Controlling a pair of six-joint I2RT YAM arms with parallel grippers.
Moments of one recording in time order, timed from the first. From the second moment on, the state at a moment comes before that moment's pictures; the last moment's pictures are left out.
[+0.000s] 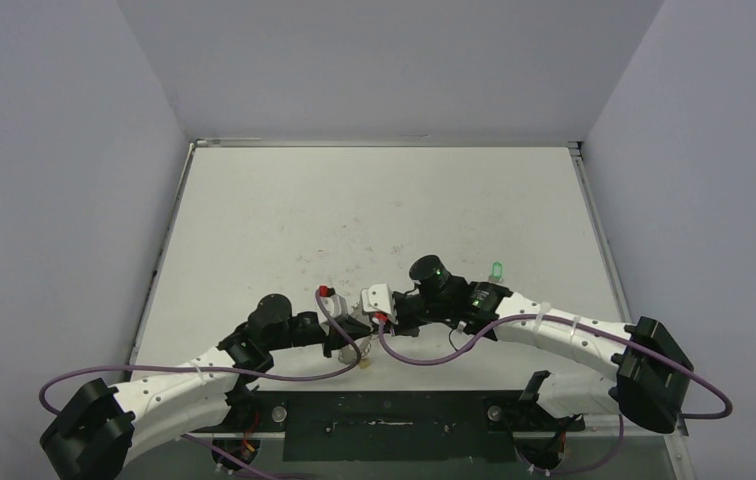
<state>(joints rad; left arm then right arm) -0.81 0.86 0.20 0.49 0.53 -0.01 0.96 1.25 0.77 -0.19 -0.56 -0.56</state>
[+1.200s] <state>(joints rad) -0.82 0.75 0.08 0.67 0.48 0.04 0.95 1.13 0.55 0.26 -0.55 -0.24</state>
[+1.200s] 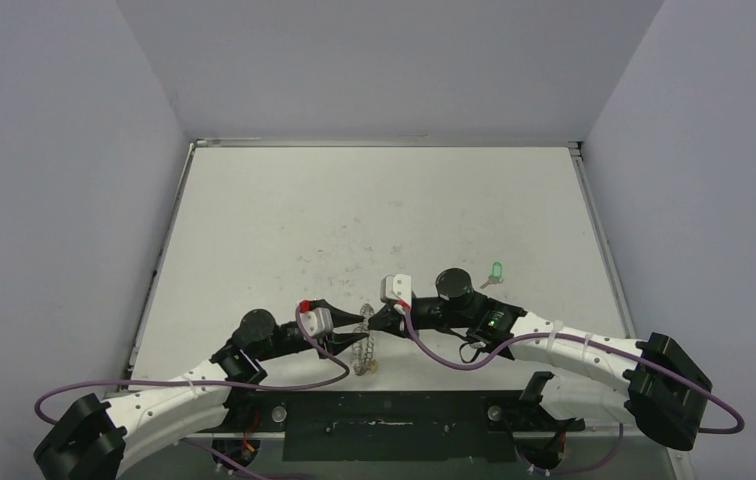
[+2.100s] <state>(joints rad) -0.83 0.77 0.09 0.69 0.47 0.02 0.94 1.13 0.55 0.28 -0.55 -0.22</state>
